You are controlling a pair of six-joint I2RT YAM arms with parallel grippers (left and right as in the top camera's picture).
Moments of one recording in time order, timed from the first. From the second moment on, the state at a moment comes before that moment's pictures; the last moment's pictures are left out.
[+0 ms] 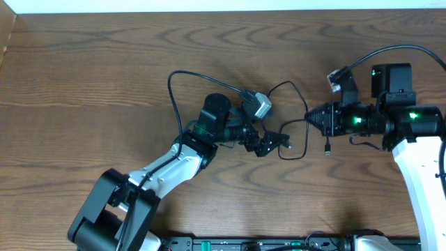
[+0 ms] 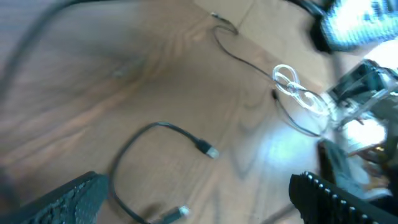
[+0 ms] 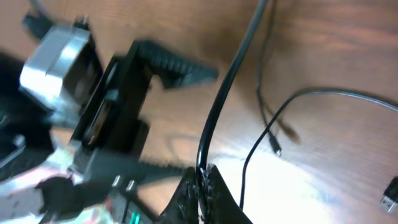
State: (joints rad) left arm -0.56 1.62 0.74 0.50 0.75 -0.18; right arm 0.05 1.30 1.19 -1.00 -0.70 0.04
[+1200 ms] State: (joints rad) left arm -0.65 1.63 0.74 0.51 0.88 -0.18; right arm 0.05 1.30 1.19 -0.85 -0.80 0.06
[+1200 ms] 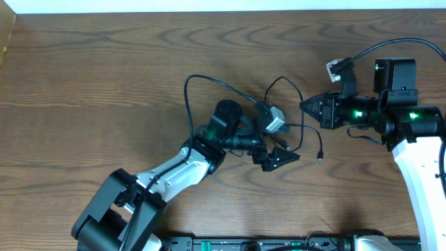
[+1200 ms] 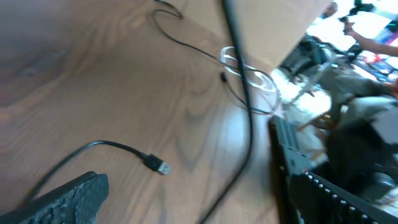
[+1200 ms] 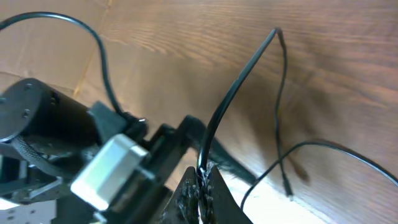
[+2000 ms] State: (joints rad) left arm -0.67 1.63 0.74 0.66 0.75 -0.27; right arm 0.05 1.30 1.19 -0.86 -0.84 0.07
